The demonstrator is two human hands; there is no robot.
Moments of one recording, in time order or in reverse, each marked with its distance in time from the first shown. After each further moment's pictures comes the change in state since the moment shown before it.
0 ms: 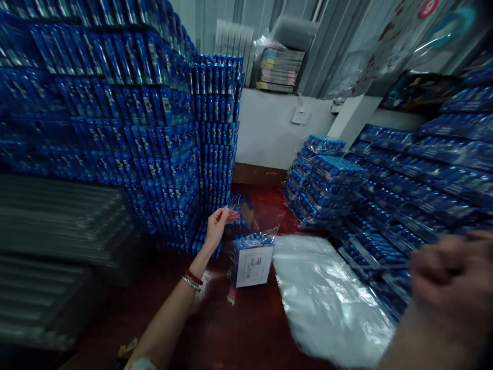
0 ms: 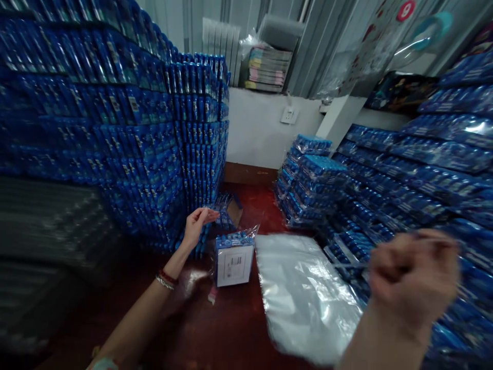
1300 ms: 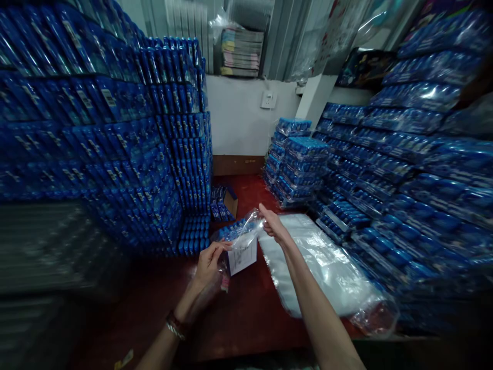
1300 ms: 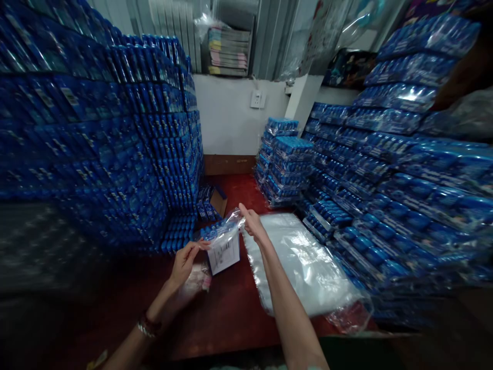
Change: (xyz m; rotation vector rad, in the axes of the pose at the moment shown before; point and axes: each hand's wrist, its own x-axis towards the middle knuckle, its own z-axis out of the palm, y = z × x) left_hand -0.096 -0.029 -0.017 0.450 -0.322 0.125; right_hand -0.083 0.105 0.107 -0.098 -0.591 0.975
